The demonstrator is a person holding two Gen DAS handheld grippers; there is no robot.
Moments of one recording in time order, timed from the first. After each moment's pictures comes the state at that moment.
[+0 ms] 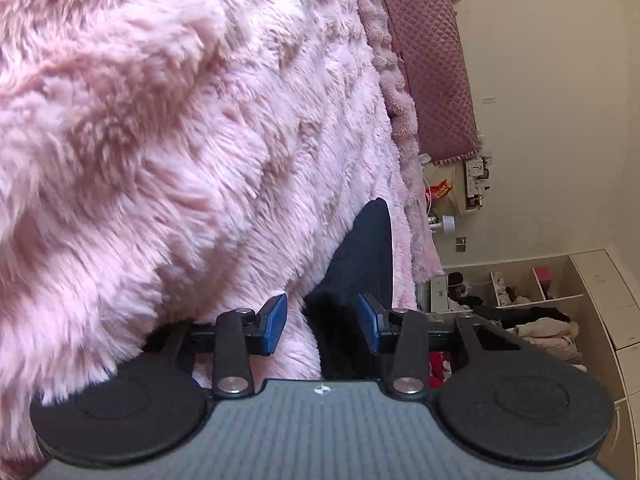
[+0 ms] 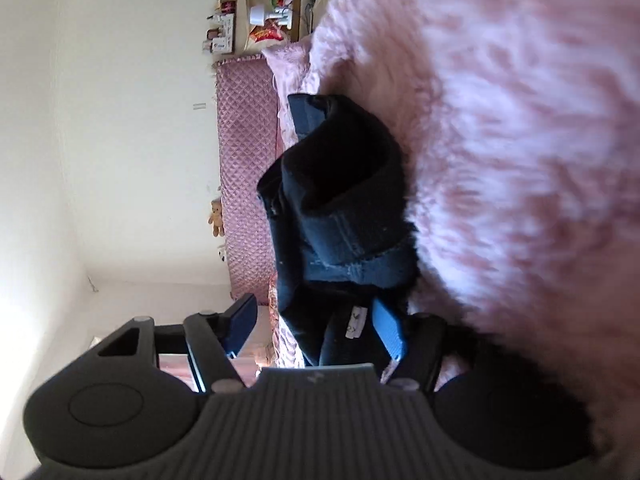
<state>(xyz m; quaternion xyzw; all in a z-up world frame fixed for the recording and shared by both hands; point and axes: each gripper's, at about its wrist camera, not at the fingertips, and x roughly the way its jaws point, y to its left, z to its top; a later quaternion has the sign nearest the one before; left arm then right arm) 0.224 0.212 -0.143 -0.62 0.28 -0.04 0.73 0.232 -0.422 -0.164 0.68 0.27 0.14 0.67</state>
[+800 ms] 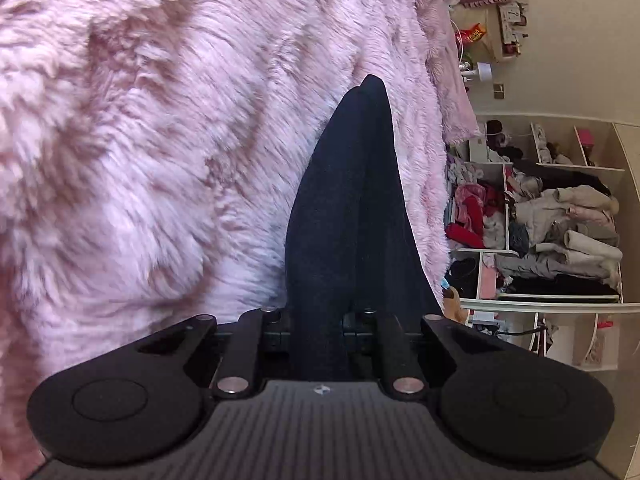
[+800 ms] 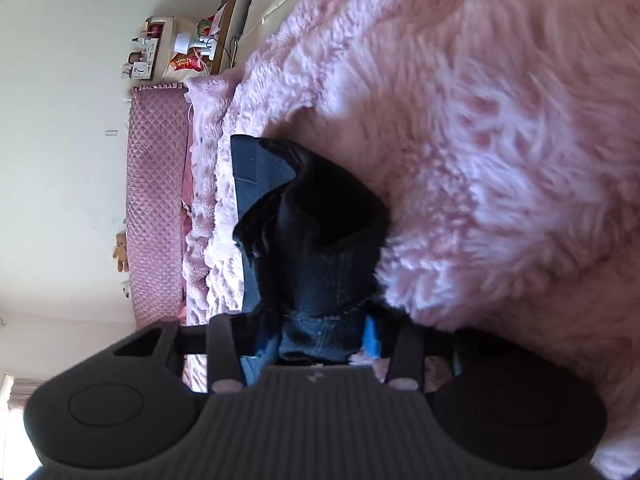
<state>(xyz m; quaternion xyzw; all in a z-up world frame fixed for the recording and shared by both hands) 0.327 0.171 -0.125 -0.52 0.51 -0.16 0.67 0.248 -0.421 -0.130 0.63 0.34 0.00 0.70</state>
